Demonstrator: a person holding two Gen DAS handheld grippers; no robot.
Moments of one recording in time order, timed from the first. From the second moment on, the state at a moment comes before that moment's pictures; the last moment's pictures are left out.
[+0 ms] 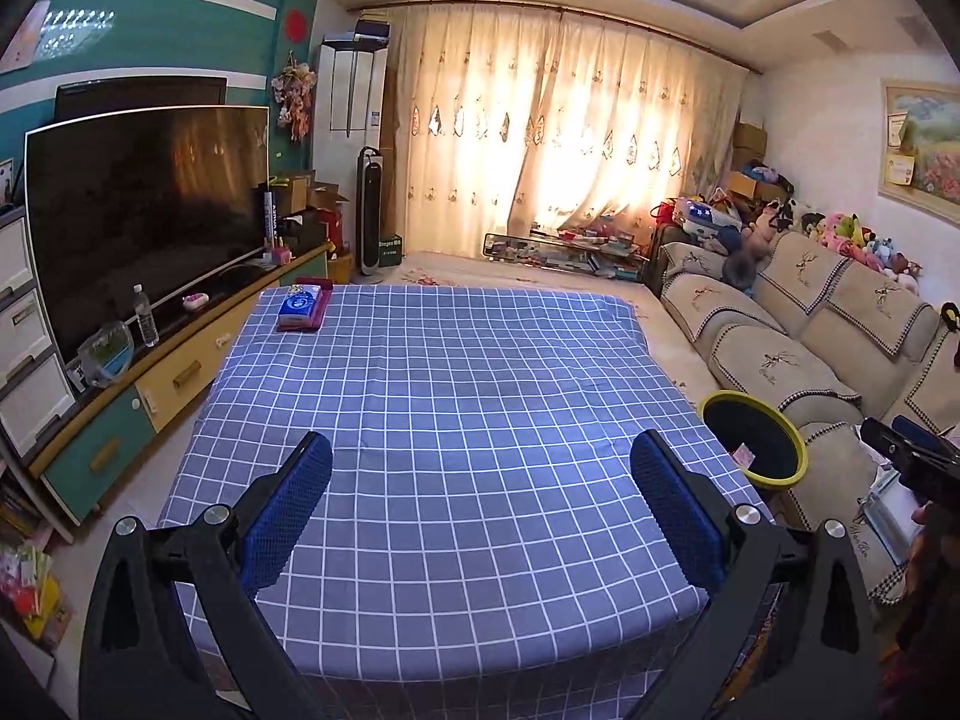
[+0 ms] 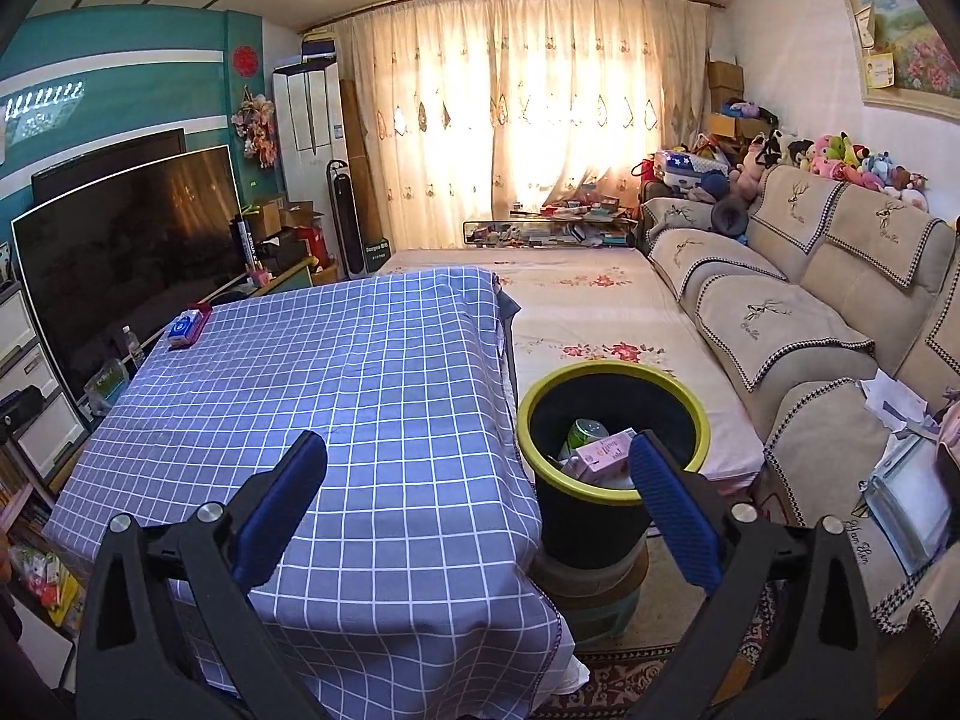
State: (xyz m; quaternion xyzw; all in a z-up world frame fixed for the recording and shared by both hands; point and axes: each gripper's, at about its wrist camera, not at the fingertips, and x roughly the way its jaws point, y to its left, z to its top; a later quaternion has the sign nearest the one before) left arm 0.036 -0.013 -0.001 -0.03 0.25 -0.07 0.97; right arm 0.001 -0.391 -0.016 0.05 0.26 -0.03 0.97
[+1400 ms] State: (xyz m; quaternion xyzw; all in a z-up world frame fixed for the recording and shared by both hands) left arm 0.051 -0.020 -0.009 -0.03 0.26 -0.08 0.96; right arm 0.002 -0.387 -0.017 0.05 0.26 -0.03 0.96
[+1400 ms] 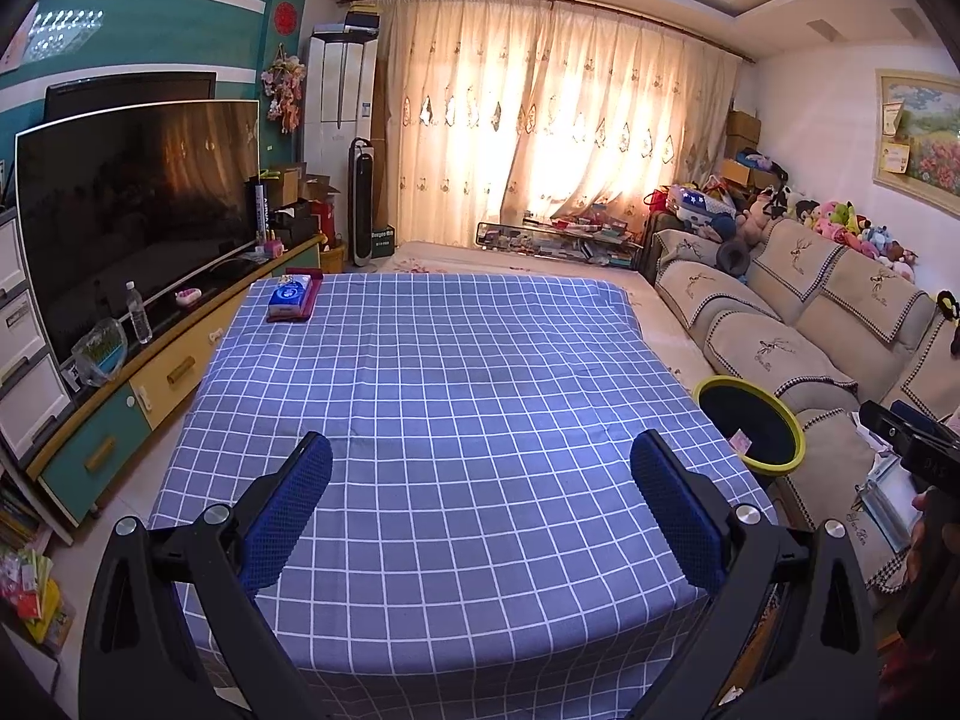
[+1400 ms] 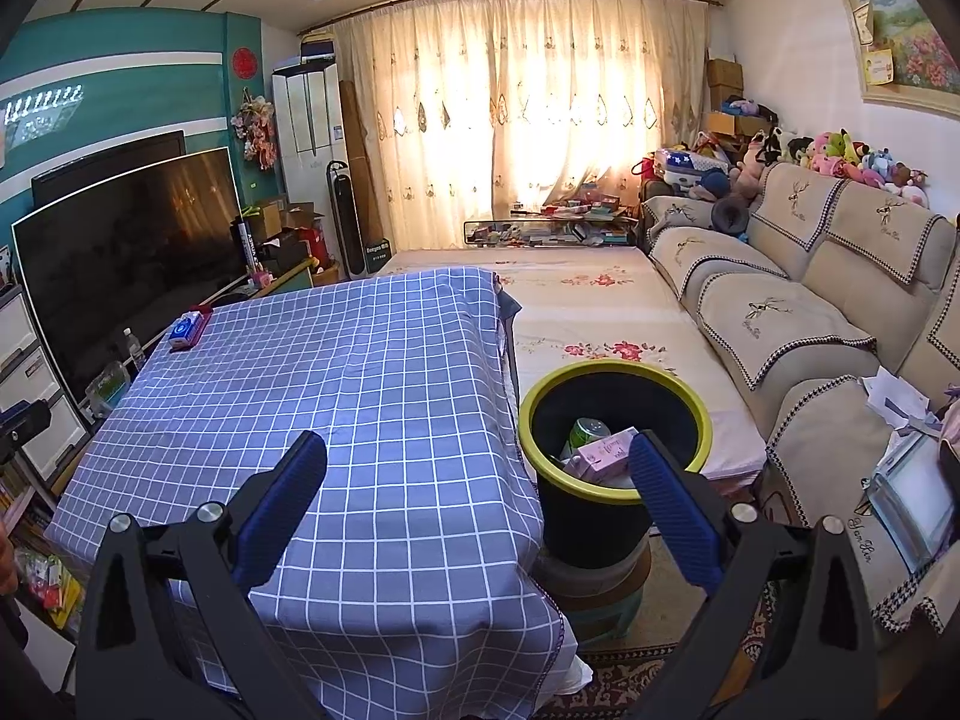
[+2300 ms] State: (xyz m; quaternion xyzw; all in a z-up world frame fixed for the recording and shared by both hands) left arm 0.053 -0.024 -0.018 -0.02 0.27 -0.09 0.96; right arm 0.006 -0.384 -0.021 0.05 0.26 -0.03 0.96
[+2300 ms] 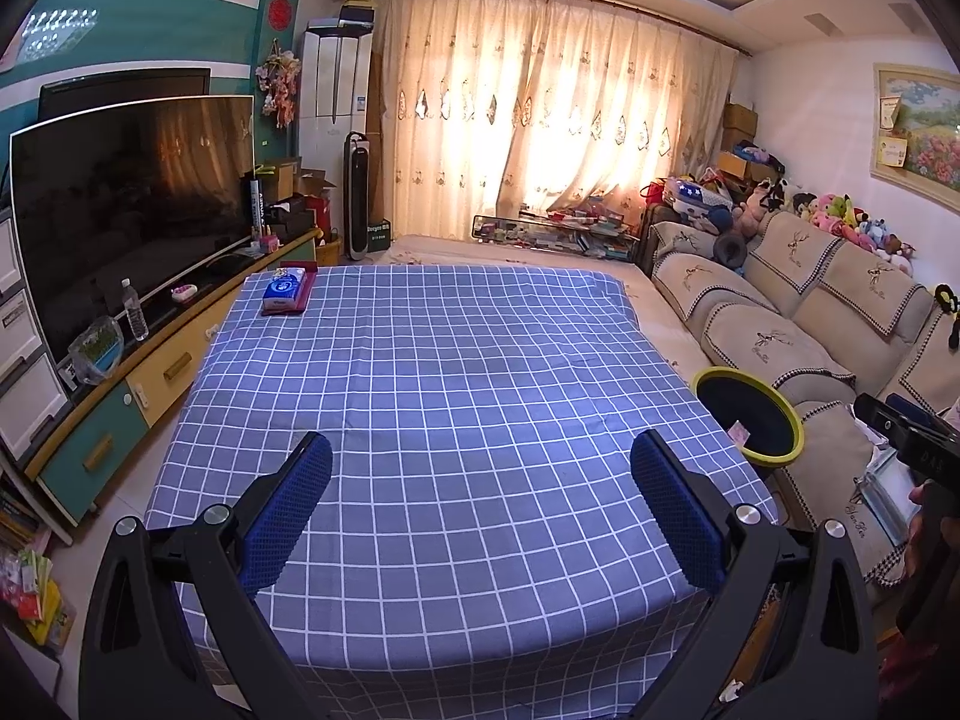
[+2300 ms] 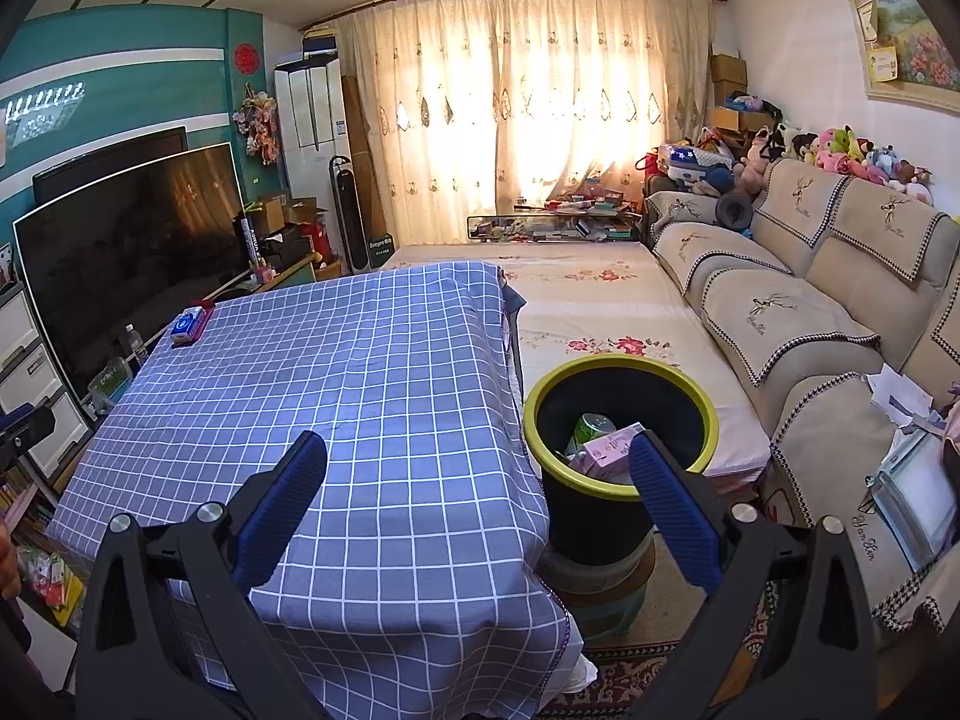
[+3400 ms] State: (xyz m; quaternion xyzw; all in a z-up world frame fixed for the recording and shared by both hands) left arm 0.058 -0.023 -0.027 -0.03 0.28 -0.09 0.96; right arm 0.007 -0.388 -0.028 0.06 0.27 -0.03 0.96
